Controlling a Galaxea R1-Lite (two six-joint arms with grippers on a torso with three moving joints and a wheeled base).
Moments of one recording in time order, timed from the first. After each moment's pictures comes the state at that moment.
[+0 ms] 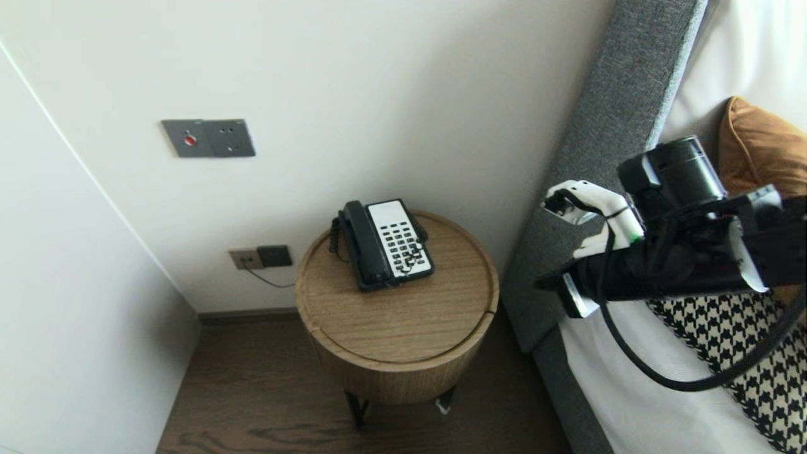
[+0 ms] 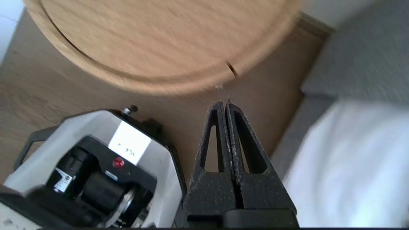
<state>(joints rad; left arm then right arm) 0.00 0.00 0.00 -0.01 0.01 -0.01 0.43 1.62 -1.20 0.26 0.07 -0.12</state>
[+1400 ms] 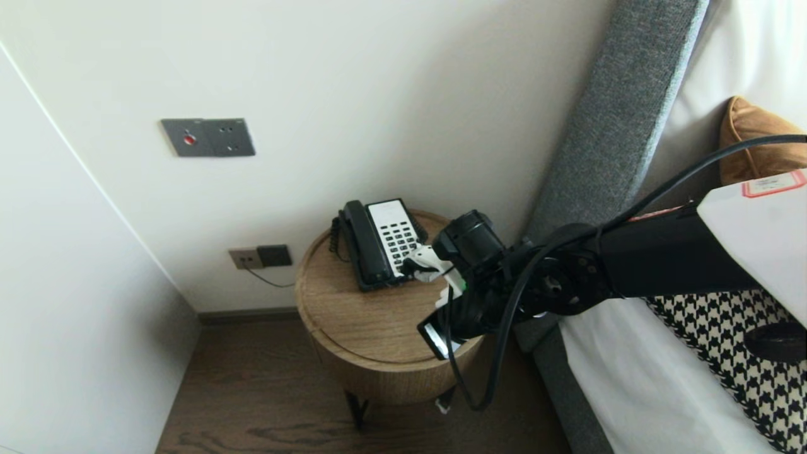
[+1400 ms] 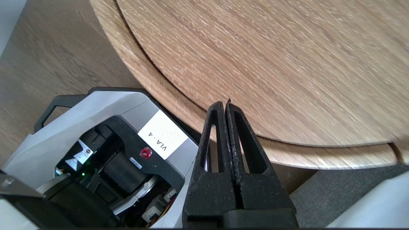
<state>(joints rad) 0.00 0.00 0.00 -0.02 0.01 -0.01 0.69 2.04 -1.45 0.26 0.06 -0.07</state>
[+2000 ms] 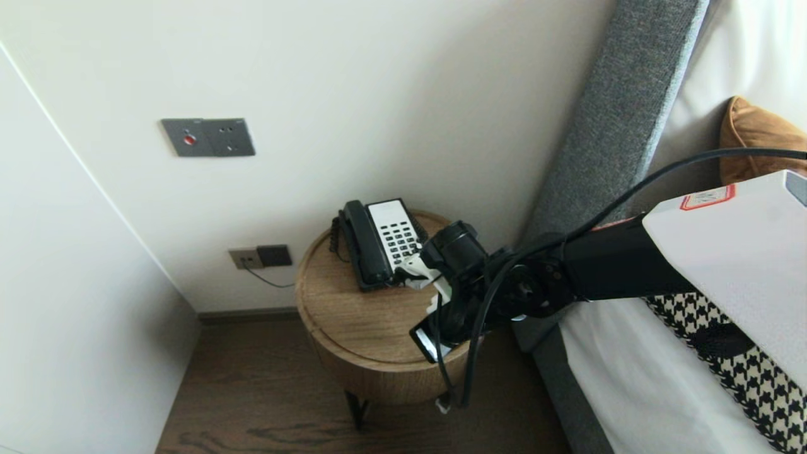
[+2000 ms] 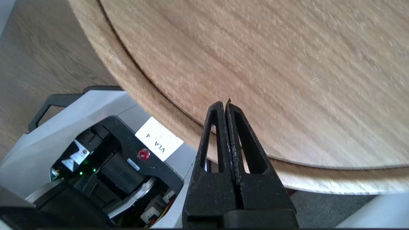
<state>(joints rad) 0.00 0.00 0.00 -0.01 0.01 -0.01 0.69 2.12 -1.50 0.26 0.06 -0.08</state>
